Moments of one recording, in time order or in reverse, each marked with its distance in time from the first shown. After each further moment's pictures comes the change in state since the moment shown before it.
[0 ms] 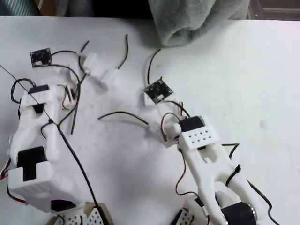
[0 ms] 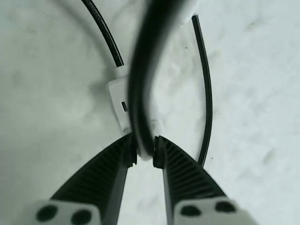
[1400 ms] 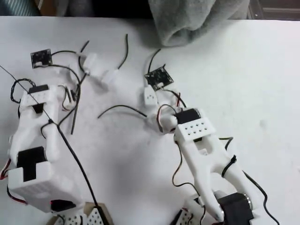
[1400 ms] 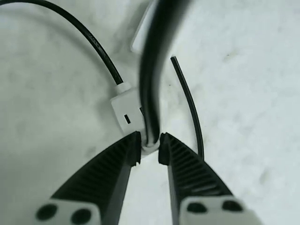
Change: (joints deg) left arm 0.0 0.0 -0.2 1.8 0.0; right arm -0.7 3.0 -7.5 -5.5 -7.6
